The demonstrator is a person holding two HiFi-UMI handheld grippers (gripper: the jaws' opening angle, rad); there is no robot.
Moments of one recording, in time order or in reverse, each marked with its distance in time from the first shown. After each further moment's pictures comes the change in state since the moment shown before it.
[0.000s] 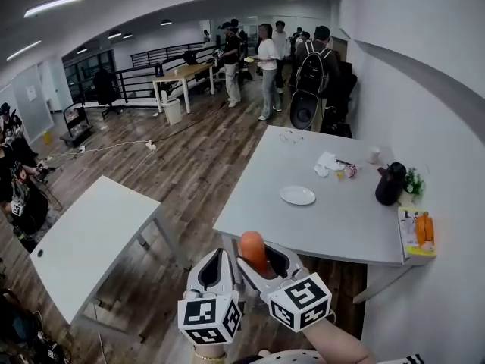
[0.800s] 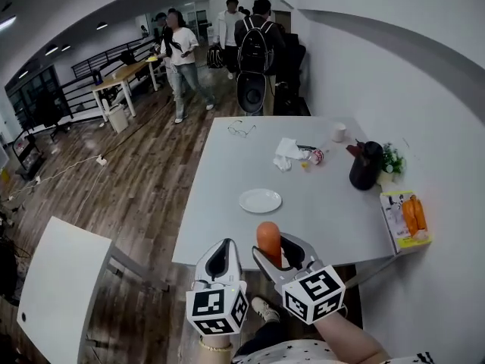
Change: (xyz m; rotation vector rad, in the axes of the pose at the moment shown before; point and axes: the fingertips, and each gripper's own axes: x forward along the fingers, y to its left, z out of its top) left arm 0.207 -0.082 -0.044 0.026 0.089 -0.271; right arm 0.012 -0.216 -0.029 0.074 0.030 -0.329
